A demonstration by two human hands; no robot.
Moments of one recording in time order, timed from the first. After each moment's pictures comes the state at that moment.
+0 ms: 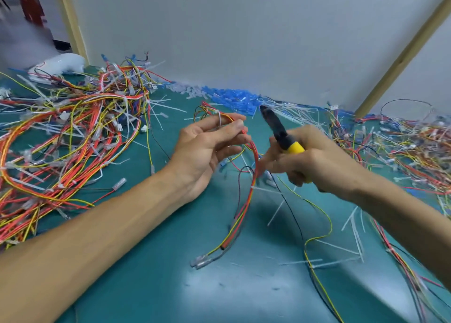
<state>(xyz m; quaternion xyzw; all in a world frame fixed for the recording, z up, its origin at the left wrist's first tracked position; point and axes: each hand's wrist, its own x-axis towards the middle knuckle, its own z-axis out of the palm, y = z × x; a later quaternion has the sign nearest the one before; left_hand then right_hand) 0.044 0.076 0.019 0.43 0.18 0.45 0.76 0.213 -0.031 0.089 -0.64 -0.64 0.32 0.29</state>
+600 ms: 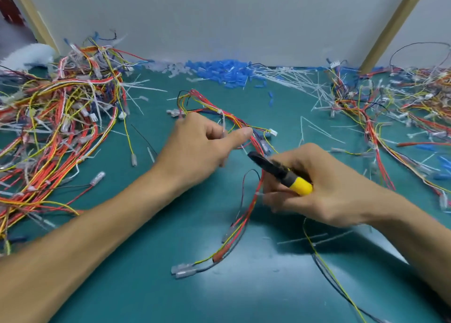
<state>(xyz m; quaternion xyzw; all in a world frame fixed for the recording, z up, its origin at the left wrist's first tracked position) 0.044 0.059 0.012 0.79 0.35 0.32 0.39 0.221 -0.076 0.039 -0.59 -0.67 0.36 0.28</state>
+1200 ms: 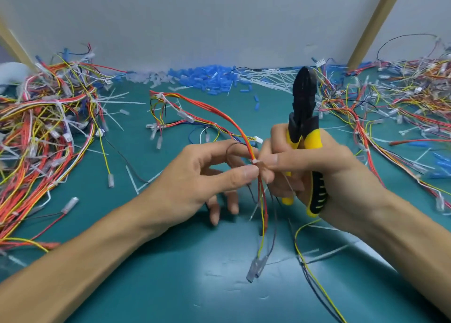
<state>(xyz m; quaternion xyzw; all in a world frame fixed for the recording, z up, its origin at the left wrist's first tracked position) 0.047 0.039 0.011 0.72 0.16 0.20 0.64 0.226 -0.069 0.044 -0.46 -0.44 0.52 0.56</state>
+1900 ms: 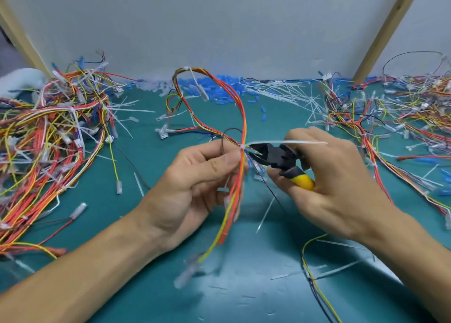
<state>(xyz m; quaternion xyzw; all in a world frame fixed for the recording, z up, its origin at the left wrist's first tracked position) 0.044 0.036 0.016 0.52 0.10 0.27 0.80 0.244 -0.068 0.029 -0.64 -0.70 -0.07 0.31</state>
